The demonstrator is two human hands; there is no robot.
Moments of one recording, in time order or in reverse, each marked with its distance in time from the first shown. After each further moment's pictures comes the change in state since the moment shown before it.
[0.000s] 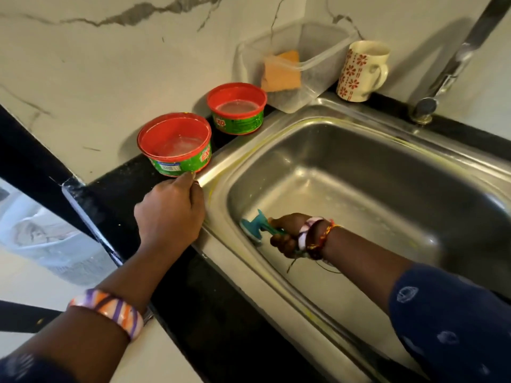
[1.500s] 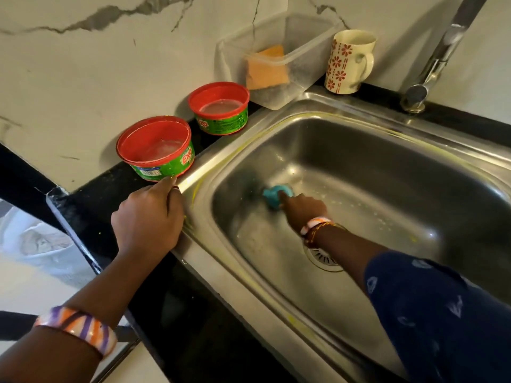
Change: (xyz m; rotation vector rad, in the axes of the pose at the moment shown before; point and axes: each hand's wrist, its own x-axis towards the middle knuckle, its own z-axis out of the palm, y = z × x) left_hand -0.001 0.002 0.003 0.011 0.026 0.009; right_hand 0.026 -0.002 -0.050 -1.502 0.863 -0.622
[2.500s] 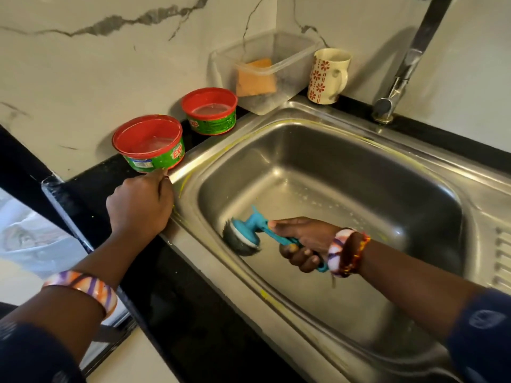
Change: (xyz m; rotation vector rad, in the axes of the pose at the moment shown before) left_hand -0.003 0.001 0.003 0.036 0.034 0.035; right_hand -0.108 -0.003 -0.075 1.520 -0.759 0.333
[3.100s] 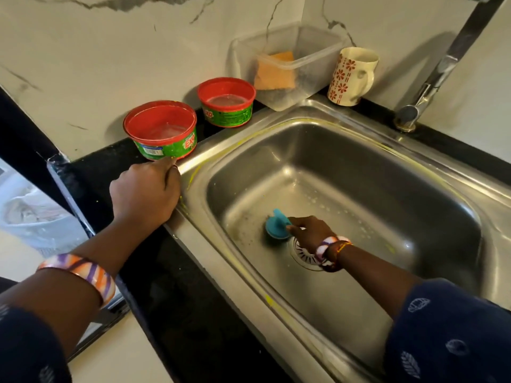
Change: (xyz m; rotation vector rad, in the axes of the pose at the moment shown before) left_hand 0.003 -0.003 0.000 0.002 0.029 0.000; right_hand 0.070 0.016 -0.048 -0.920 0.541 -0.277
